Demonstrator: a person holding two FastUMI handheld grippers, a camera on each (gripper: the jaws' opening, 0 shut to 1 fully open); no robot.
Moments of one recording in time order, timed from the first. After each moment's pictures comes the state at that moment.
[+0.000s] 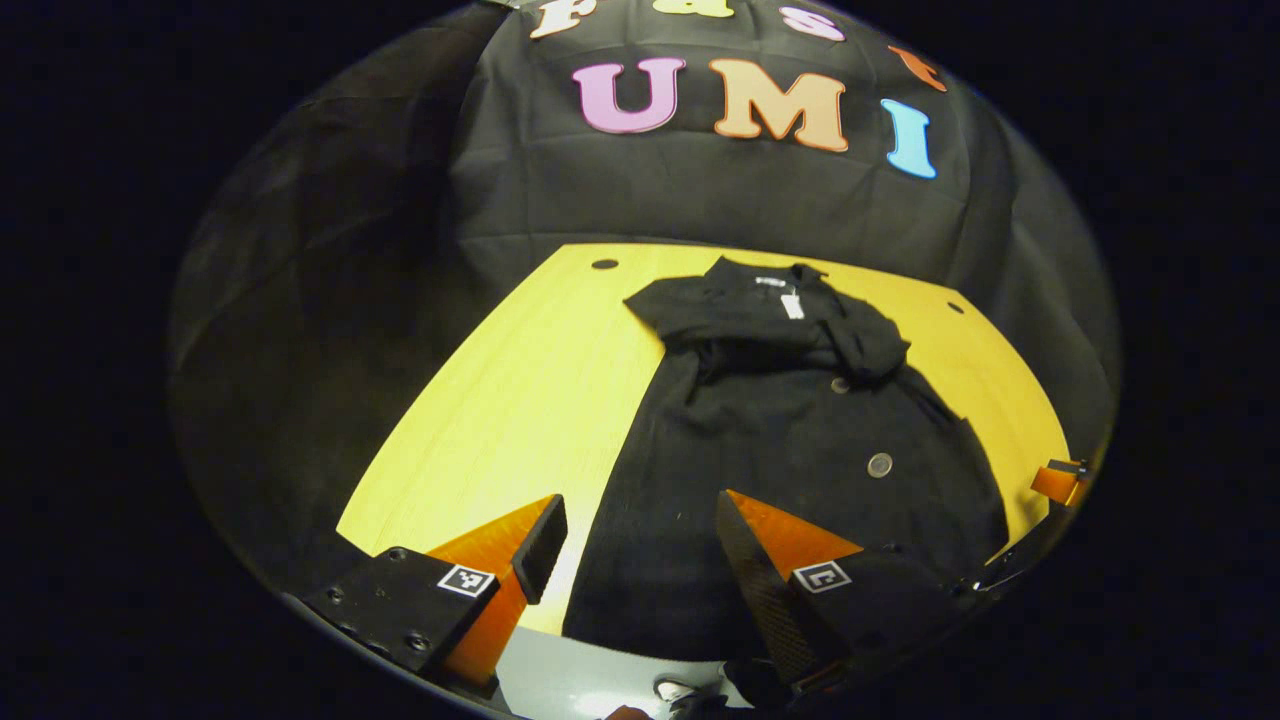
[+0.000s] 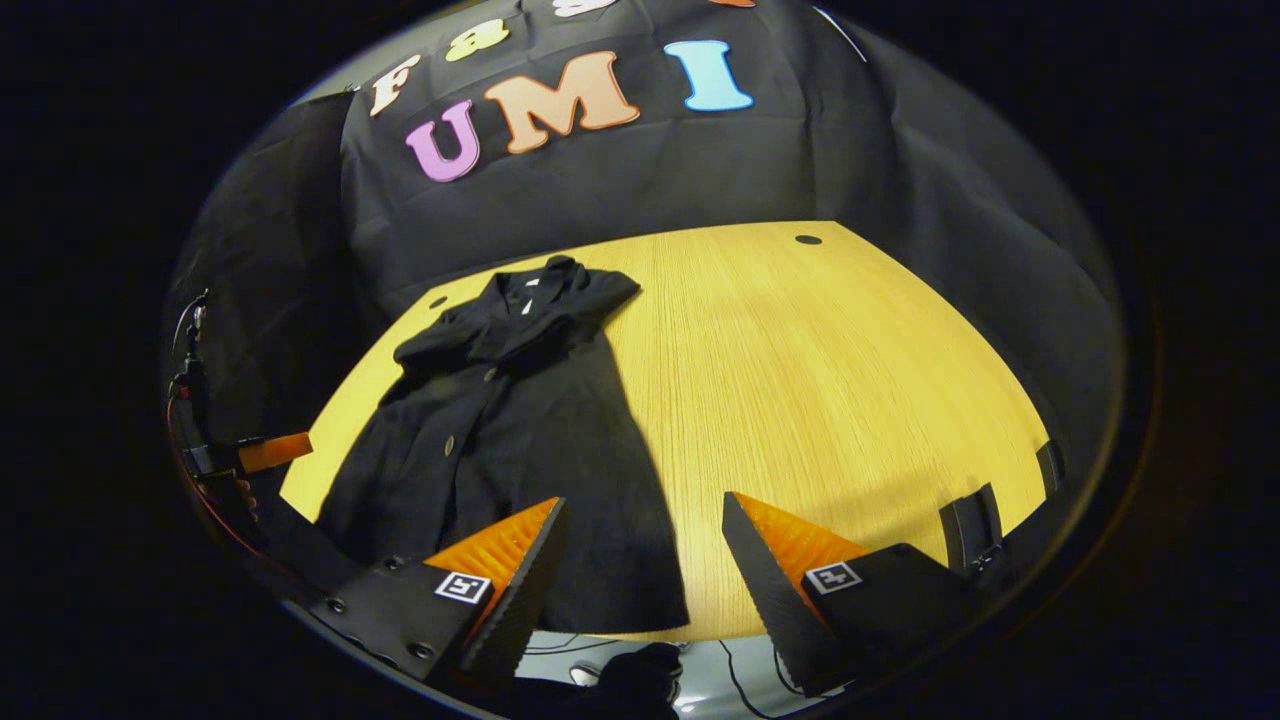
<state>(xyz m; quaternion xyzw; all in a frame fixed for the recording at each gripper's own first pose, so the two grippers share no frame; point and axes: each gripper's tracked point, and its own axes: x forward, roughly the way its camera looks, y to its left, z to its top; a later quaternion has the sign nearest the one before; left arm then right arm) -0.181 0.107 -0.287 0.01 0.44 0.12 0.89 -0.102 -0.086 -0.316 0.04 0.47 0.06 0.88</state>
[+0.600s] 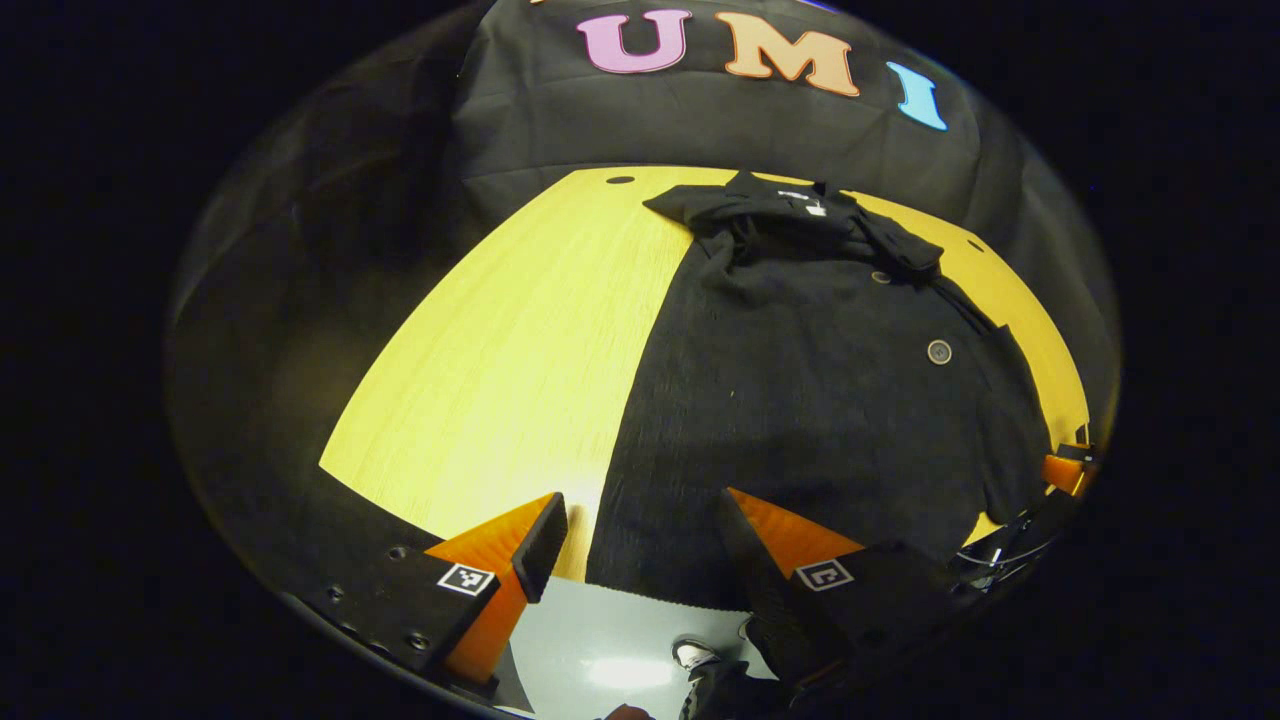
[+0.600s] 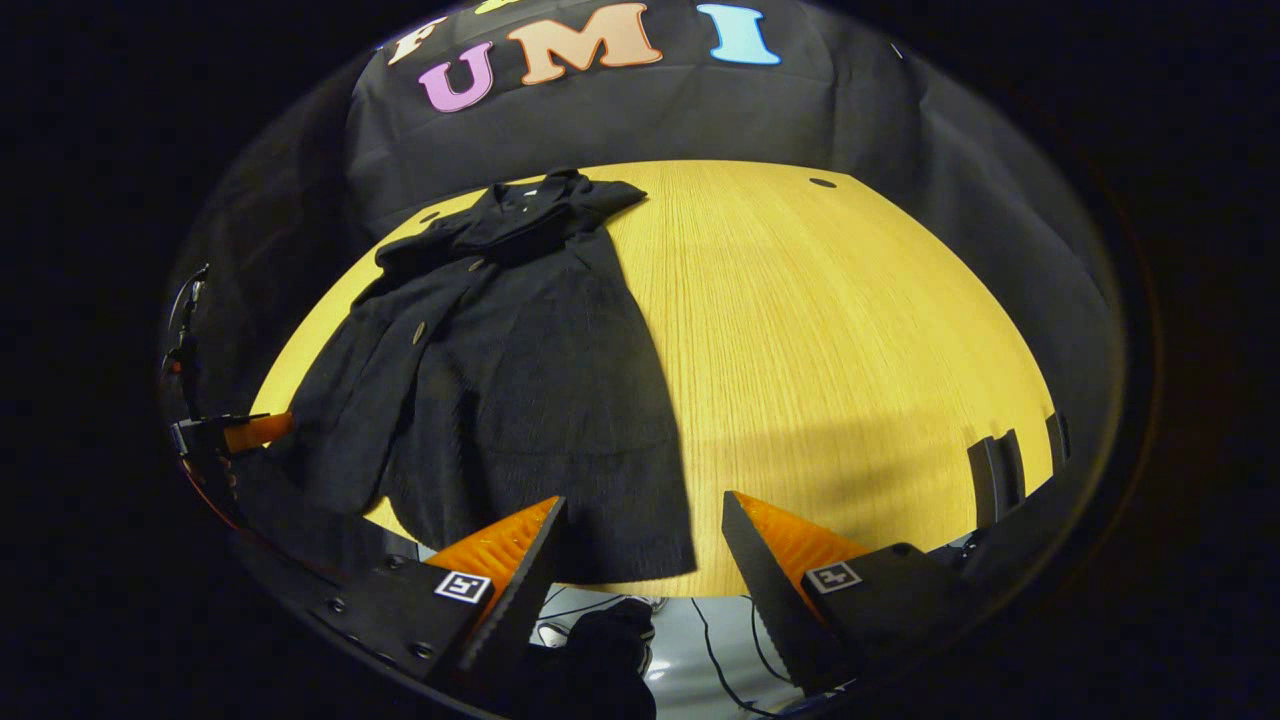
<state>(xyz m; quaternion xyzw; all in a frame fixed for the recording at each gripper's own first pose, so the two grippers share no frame) -0.248 0.118 -0.345 0.00 0.52 0.13 0.85 -0.142 -0.079 -0.369 -0.01 0.54 0.06 0.84</state>
